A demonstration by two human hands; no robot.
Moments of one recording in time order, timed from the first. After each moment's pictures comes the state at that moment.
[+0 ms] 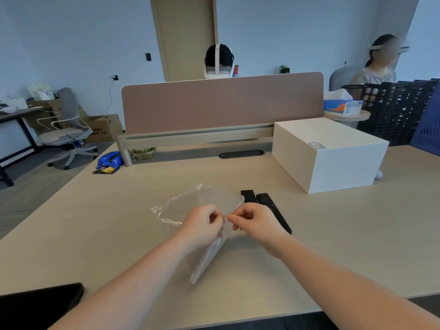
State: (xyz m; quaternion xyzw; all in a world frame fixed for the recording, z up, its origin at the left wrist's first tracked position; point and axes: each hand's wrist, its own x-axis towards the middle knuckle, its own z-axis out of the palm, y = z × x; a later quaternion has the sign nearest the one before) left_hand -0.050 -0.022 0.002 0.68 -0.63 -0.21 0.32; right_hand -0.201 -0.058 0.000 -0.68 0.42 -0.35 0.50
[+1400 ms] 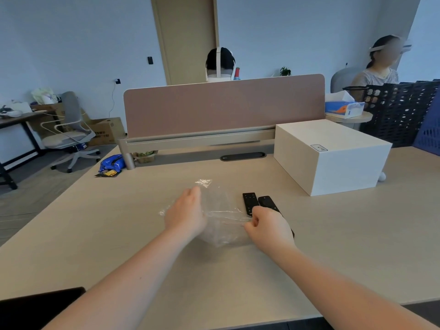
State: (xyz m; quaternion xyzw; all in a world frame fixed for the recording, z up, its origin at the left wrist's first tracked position) left_hand -0.033 -0.031 0.025 0.80 -0.57 0.01 0.19; right_hand -0.208 -0.062 -0.011 -0.76 0.55 -0.29 0.20
